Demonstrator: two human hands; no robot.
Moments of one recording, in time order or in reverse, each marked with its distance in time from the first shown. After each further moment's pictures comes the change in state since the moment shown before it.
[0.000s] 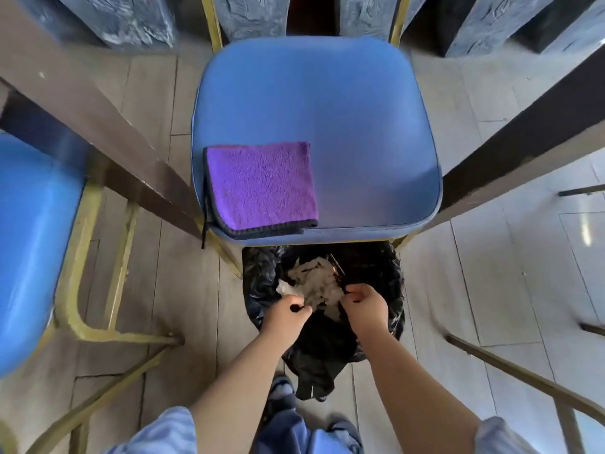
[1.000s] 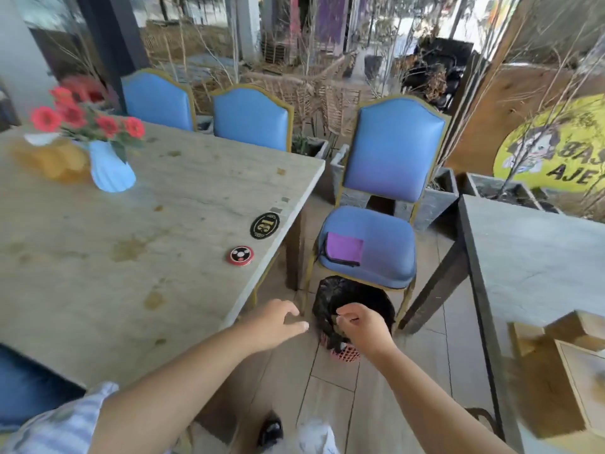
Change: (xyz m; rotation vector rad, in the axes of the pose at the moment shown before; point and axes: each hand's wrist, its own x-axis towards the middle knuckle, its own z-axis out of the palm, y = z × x) left_hand -0.595 -0.048 -0.051 0.353 0.396 0.308; right_hand -0.493 0.007 -0.191 -0.340 -0.268 -0.853
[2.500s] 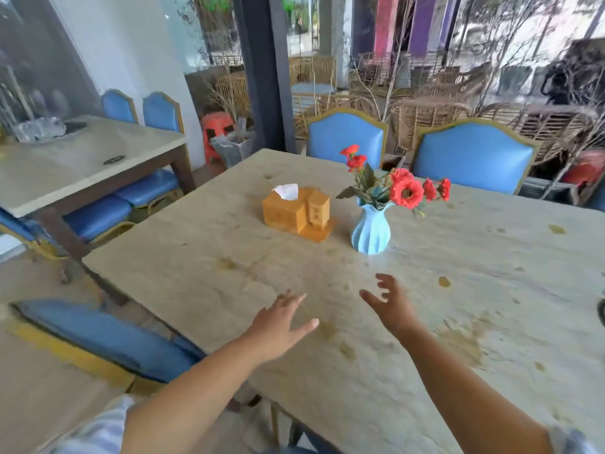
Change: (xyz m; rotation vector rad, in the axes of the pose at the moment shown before) left_hand -0.077 -0.576 -0.357 0.005 0.126 -0.148; right_hand 0.169 -0.466 0.473 0.171 0.032 -0.127
